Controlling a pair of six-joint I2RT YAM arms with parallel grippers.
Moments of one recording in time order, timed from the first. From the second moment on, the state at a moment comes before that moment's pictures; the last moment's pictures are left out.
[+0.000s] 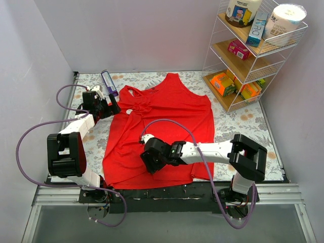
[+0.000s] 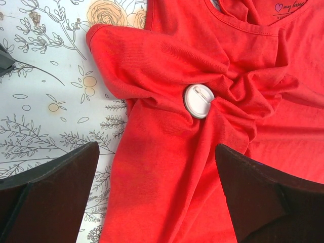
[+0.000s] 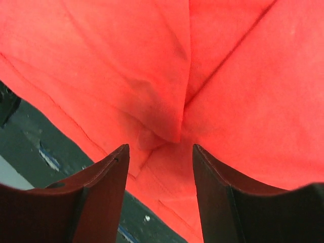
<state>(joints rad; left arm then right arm) 0.06 1.55 0.92 -0.08 0.23 -0.28 1.28 1.67 1.02 -0.30 0.01 0.53</state>
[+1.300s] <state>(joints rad) 0.06 1.52 0.92 -0.09 0.22 -0.28 1.46 1.82 1.31 -0.44 0.06 0.53</state>
